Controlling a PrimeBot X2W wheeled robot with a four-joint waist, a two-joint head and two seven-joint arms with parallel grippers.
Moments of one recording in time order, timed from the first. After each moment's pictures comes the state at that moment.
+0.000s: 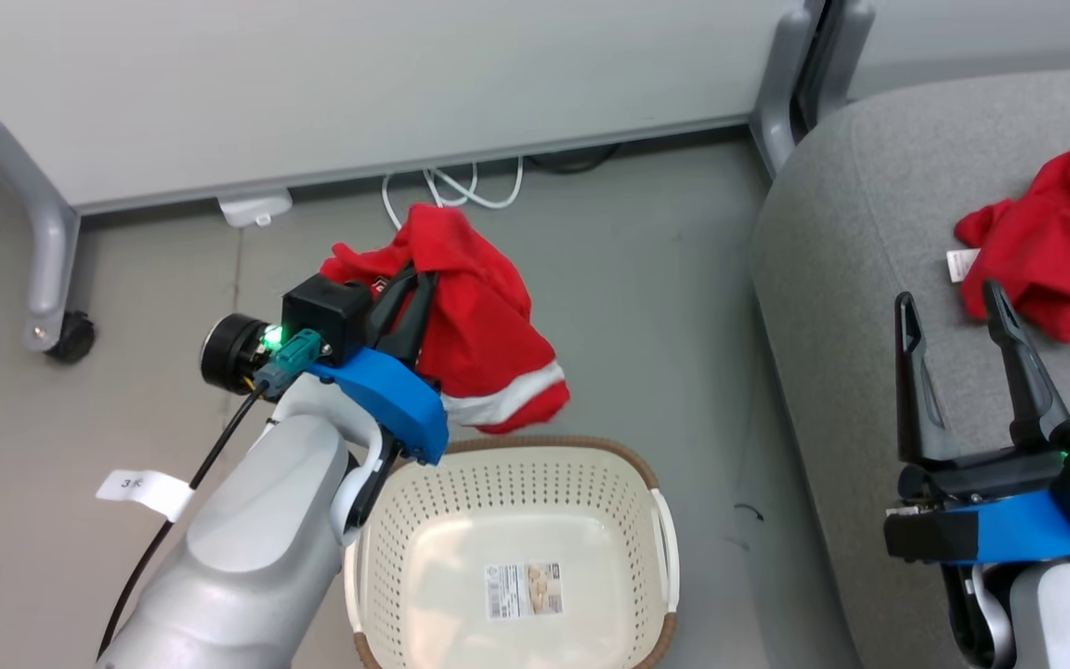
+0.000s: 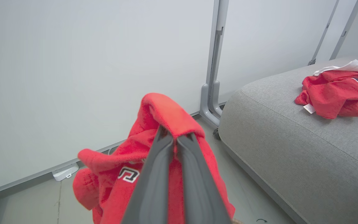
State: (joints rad) left arm -0.70 0.18 -0.68 0.73 -0.53 -0.07 -0.26; right arm -0.17 -0.06 -0.07 0.01 0.05 0.13 -0.26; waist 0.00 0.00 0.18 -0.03
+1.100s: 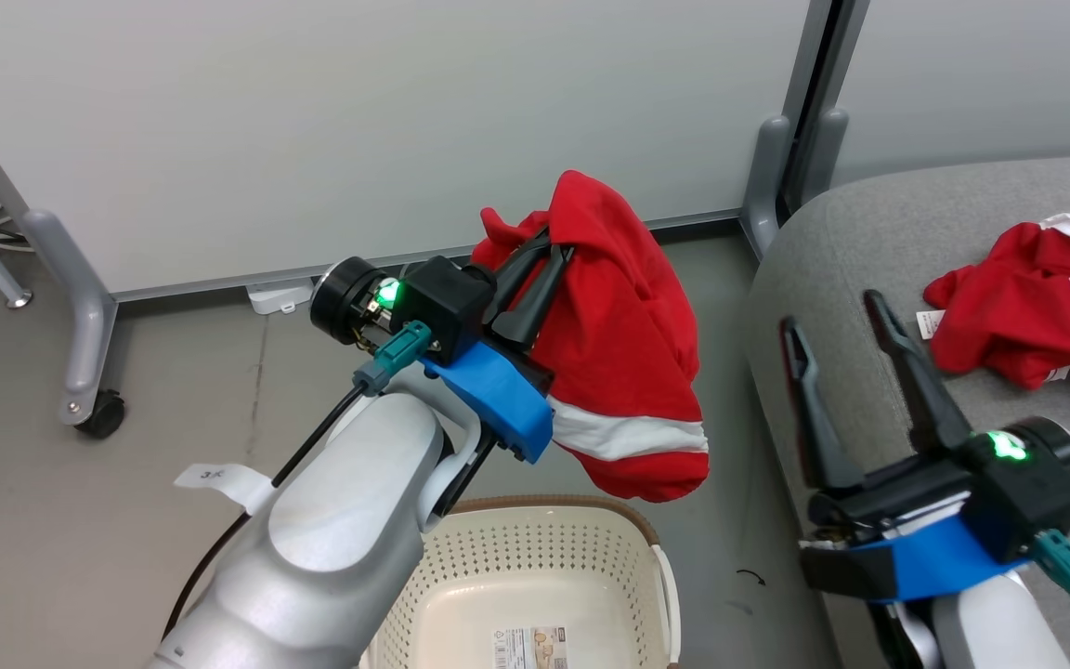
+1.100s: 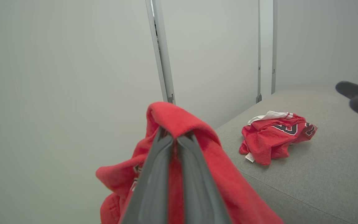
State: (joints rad) left arm -0.72 0.10 -0.72 0.57 -0.44 -0.11 -0.26; right arm -0.15 -0.07 0.10 -0.04 0.08 0.13 -0.26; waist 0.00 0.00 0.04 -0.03
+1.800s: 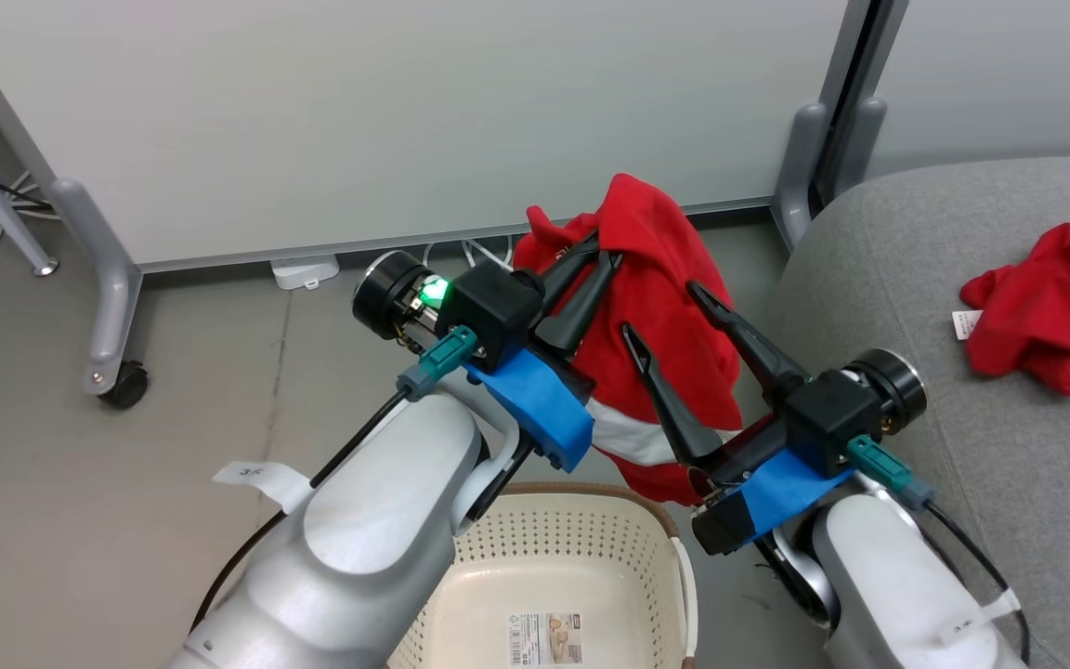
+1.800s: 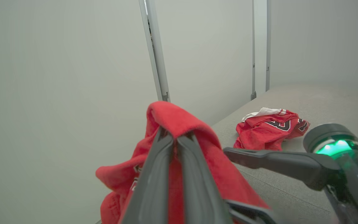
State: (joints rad) left arm -0.74 0.07 -0.77 0.56 -0.44 -0.12 -0.26; right arm -0.43 -0.11 0.39 0.30 0.11 0.13 -0.26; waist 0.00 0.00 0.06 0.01
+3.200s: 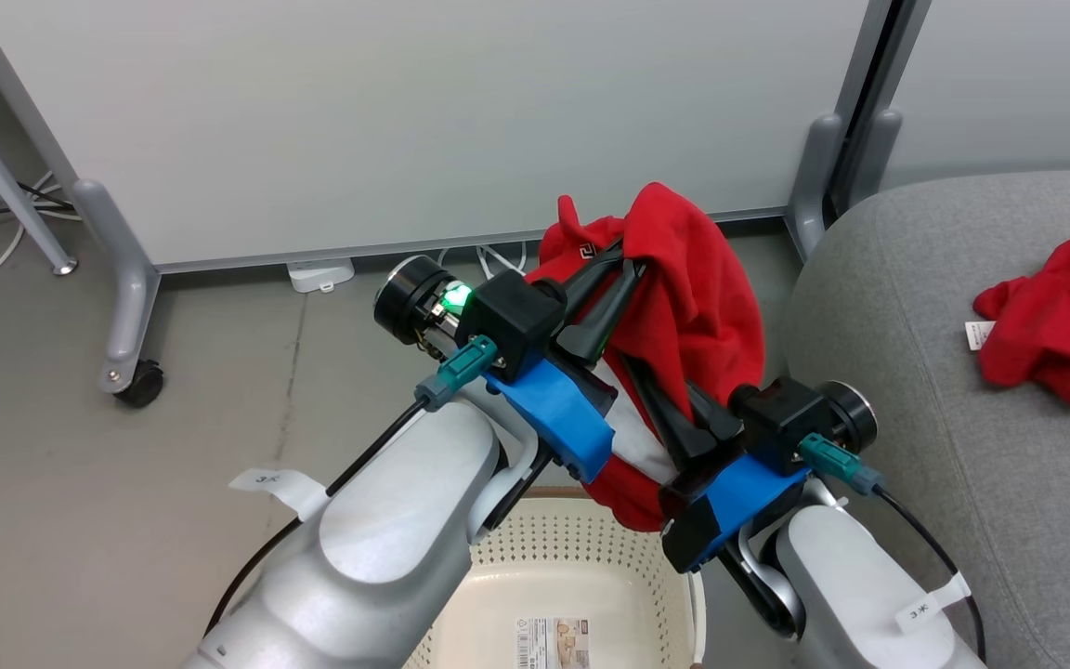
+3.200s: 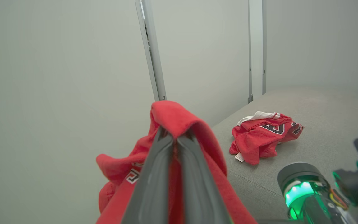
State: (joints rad) left arm -0.74 0.05 -0.79 0.54 -0.44 -0.11 -0.26; right arm -0.47 -0.07 0.45 0.50 0.20 0.13 -0.26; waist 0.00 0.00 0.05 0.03
